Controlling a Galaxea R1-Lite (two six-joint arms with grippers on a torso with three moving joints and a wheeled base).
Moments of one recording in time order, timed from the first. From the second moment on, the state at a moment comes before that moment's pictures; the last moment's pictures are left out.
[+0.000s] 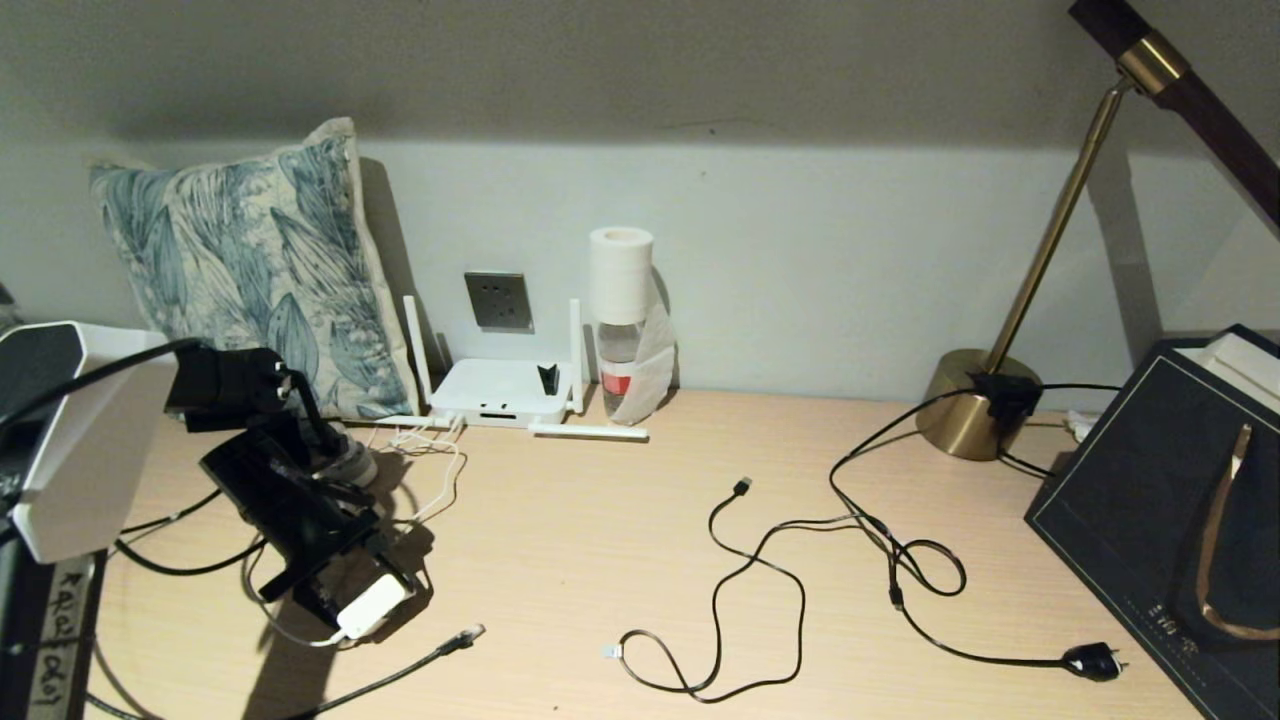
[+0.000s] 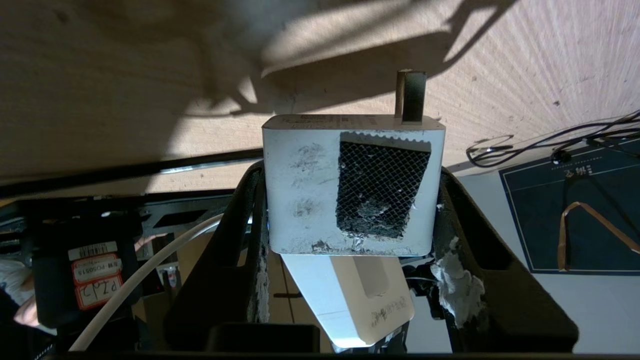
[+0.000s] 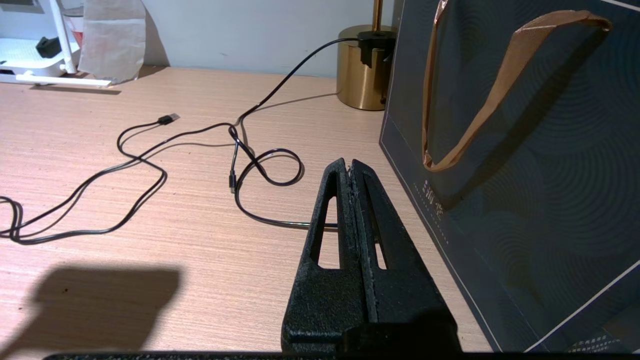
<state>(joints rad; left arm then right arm) 0.13 2.45 -1.91 1.39 -0.55 -0.35 -0.01 0.00 0.00 -0.09 0.01 0.00</state>
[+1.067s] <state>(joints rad) 0.13 2.27 -1.91 1.38 -0.45 -0.21 -0.01 0.00 0.00 -0.09 0.01 0.00</state>
